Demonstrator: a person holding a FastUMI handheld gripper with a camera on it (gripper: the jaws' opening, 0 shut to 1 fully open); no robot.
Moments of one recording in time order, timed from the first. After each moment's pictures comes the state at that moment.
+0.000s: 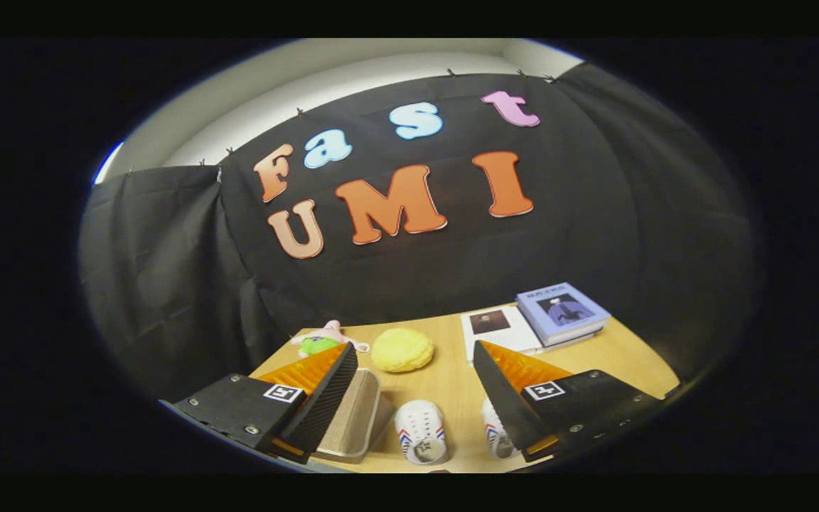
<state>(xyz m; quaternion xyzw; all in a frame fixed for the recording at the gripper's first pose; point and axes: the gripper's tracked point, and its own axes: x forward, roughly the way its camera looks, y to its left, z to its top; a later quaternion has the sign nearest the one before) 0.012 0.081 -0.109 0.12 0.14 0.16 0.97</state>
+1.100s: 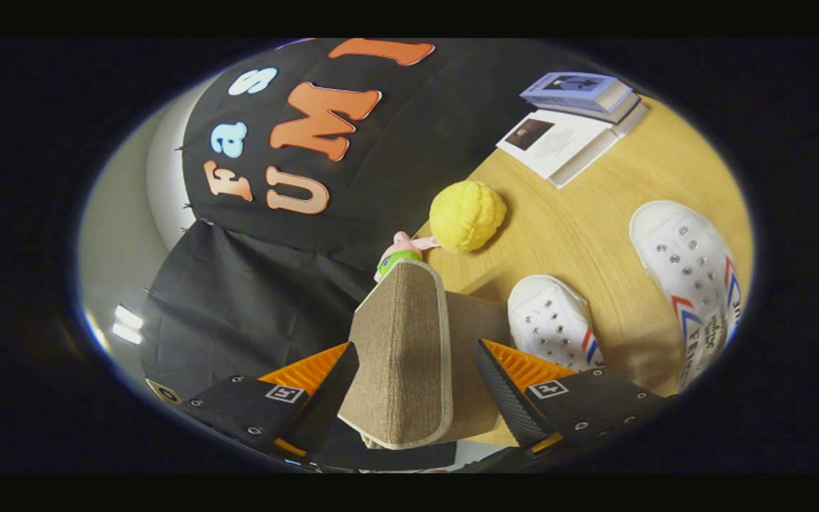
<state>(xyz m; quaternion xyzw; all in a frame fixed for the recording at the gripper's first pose) -0.014 0.199 -0.286 0.42 0.39 0.31 0.76</state>
